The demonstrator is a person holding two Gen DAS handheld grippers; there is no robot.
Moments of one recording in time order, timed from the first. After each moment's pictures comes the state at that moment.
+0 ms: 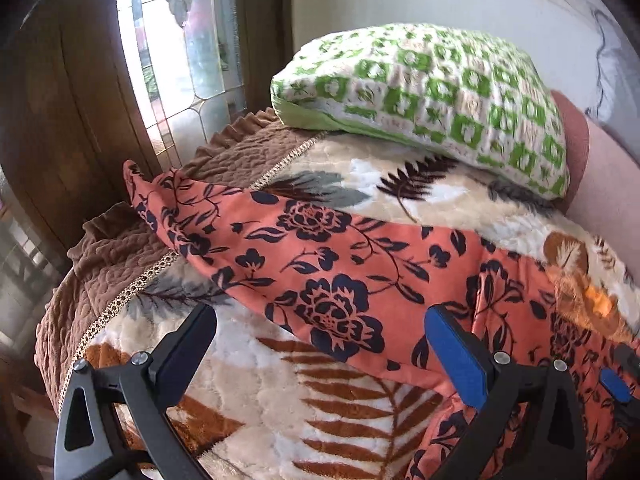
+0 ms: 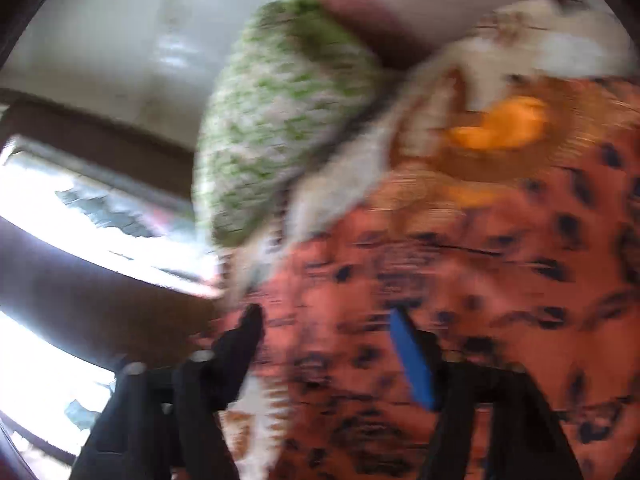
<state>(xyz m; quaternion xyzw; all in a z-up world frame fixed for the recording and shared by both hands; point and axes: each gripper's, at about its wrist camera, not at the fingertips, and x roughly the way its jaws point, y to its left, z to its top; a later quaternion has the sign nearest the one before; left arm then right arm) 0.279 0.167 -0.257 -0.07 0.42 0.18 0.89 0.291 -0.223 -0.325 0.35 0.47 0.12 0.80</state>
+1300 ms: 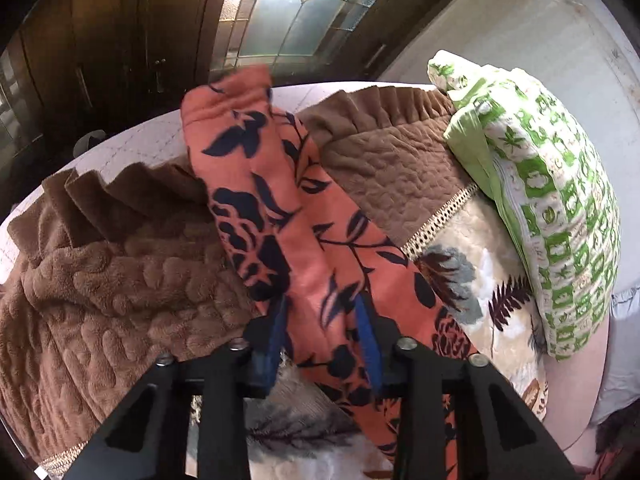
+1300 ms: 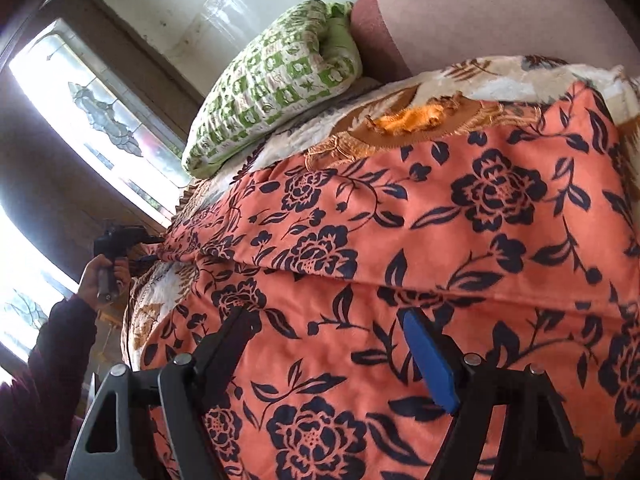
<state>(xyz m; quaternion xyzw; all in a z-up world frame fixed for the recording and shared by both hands) 0.331 0.401 -0.298 -0.38 0.46 0.19 0.78 0.193 -0.285 -0.335 0.19 0.43 0.22 0.86</state>
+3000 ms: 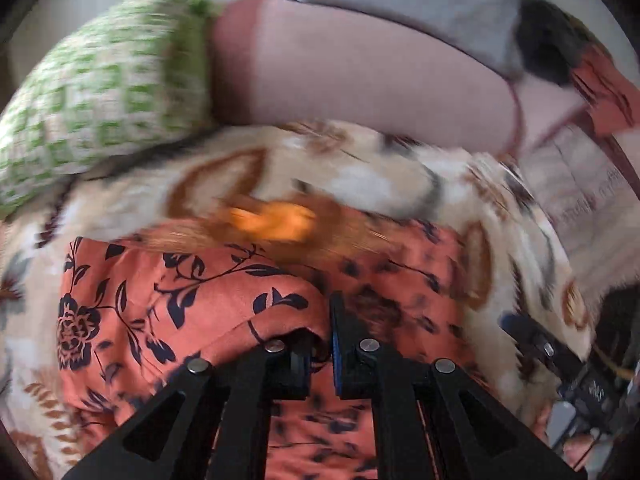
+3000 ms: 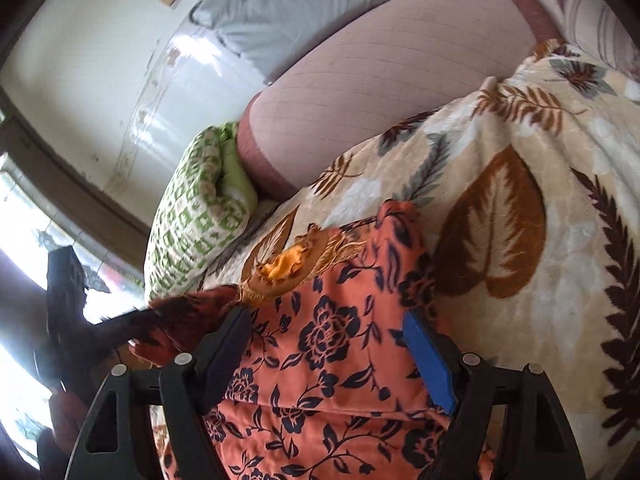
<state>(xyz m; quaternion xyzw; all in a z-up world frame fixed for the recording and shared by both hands) 0.291 -0.155 -0.194 0.02 0.51 -0.22 0.83 0.207 -0.458 -0.289 0.37 0.36 0.06 0.86</state>
